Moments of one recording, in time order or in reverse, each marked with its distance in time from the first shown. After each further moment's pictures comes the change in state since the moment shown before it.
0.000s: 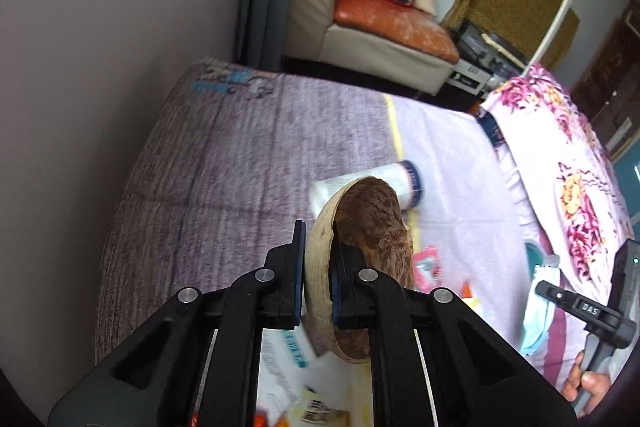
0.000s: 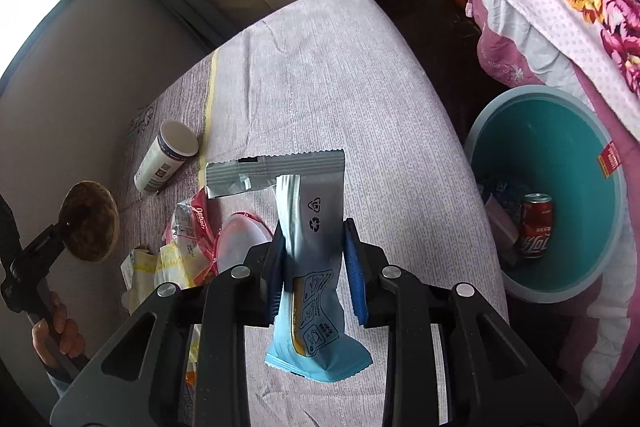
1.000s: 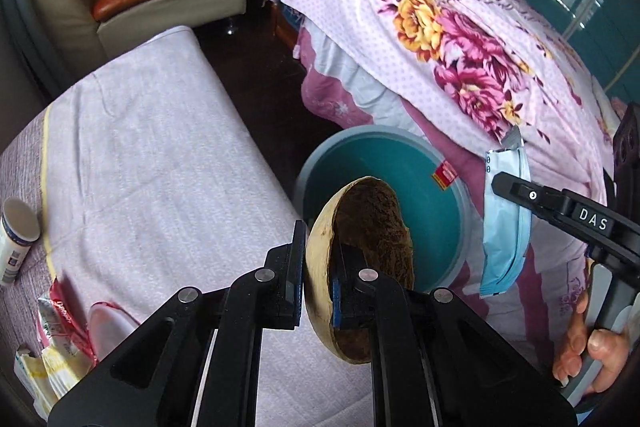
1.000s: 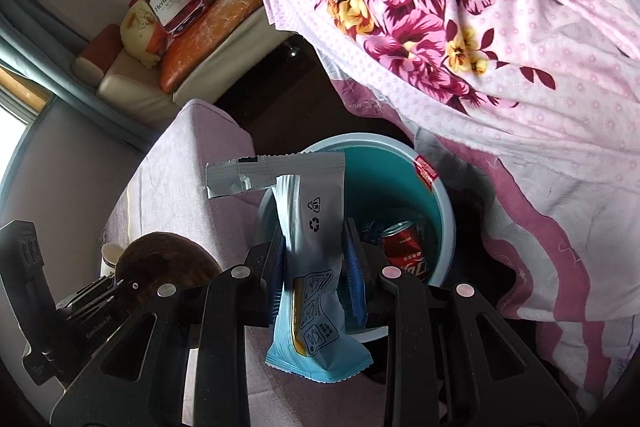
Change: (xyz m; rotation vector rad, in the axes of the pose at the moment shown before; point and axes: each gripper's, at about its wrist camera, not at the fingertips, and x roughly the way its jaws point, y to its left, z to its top) left arm 0.106 -0.366 -0.097 0.547 0.241 -0.229; right arm -0.107 -0.219 -0.002 0.309 -0.228 -0.075
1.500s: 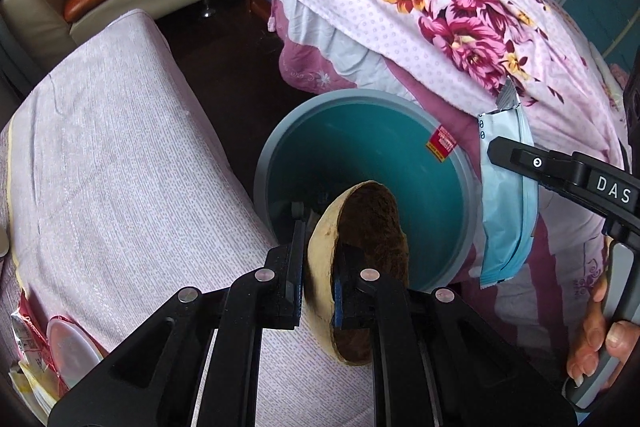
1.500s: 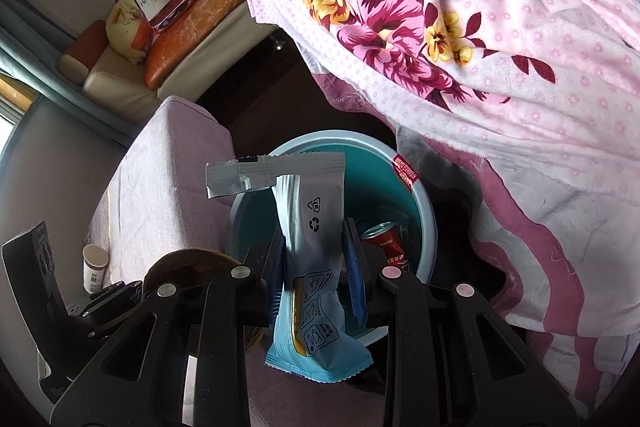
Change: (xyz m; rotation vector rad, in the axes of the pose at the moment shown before) left arm 0.045 -0.026 -0.002 0.060 0.082 -0.010; right arm 0.016 -0.020 0.002 0.000 0.024 -0.043
